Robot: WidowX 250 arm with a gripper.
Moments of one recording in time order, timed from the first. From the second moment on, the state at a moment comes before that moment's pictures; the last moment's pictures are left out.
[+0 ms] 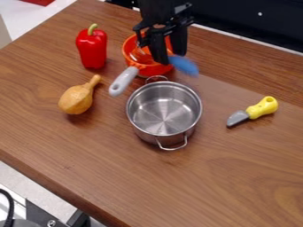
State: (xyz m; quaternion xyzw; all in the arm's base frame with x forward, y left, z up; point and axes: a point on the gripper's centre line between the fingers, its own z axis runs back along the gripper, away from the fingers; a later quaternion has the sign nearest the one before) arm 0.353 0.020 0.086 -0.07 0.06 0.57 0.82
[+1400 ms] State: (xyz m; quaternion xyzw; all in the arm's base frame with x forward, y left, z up) arm 0.339 -0.003 0.122 -0.09 0.02 0.37 0.92
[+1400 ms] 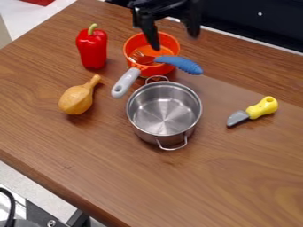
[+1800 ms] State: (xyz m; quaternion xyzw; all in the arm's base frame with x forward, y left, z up) arm 0.319 -0.027 0.120 -0.03 0.02 0.18 0.98
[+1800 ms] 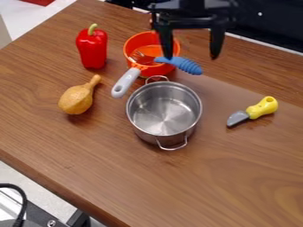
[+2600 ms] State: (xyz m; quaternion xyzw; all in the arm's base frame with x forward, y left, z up) arm 0.241 0.026 0.122 -0.06 0.03 0.02 1.00
